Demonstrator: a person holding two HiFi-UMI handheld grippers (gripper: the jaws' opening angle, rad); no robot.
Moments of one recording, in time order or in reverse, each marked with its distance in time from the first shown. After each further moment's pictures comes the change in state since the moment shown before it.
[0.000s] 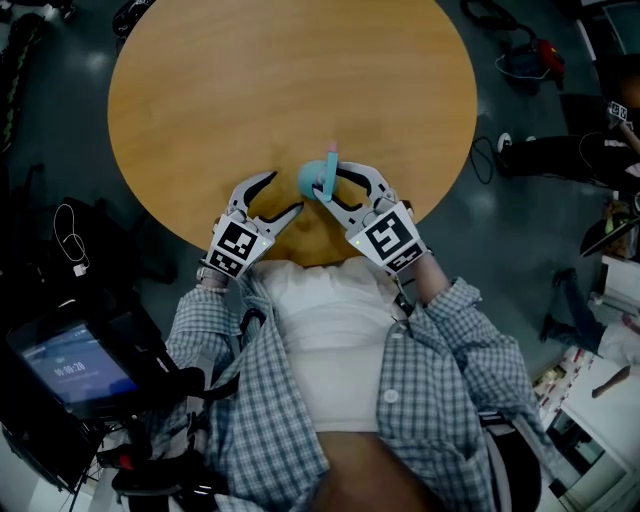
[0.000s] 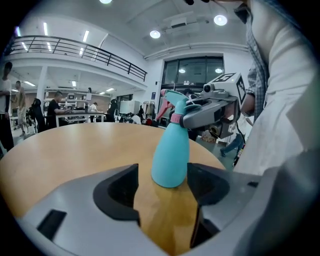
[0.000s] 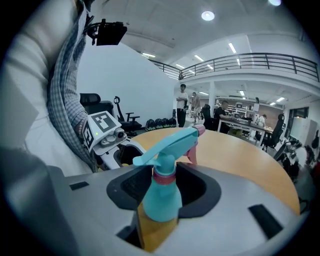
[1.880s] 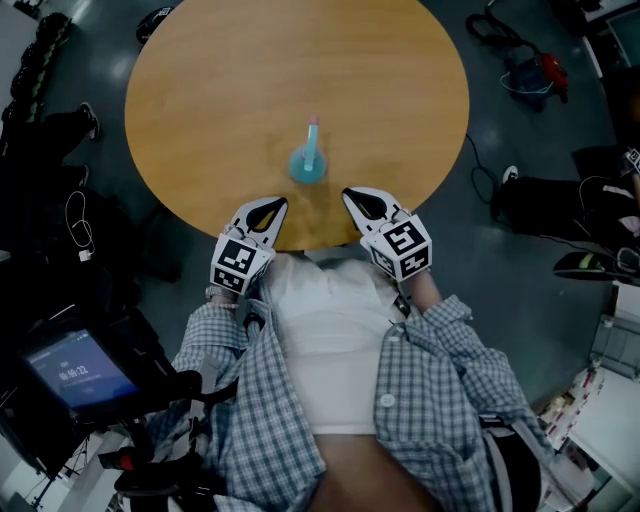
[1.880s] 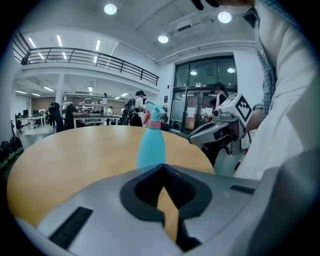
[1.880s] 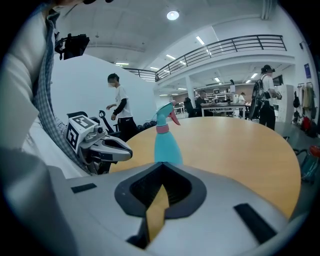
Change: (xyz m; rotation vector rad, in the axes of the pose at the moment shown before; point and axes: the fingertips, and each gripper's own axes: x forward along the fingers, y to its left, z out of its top) left arm -0.025 -0.039 -0.006 -0.085 -0.035 0.164; right arm -0.051 0.003 -0.075 0.311 0.010 -0.088
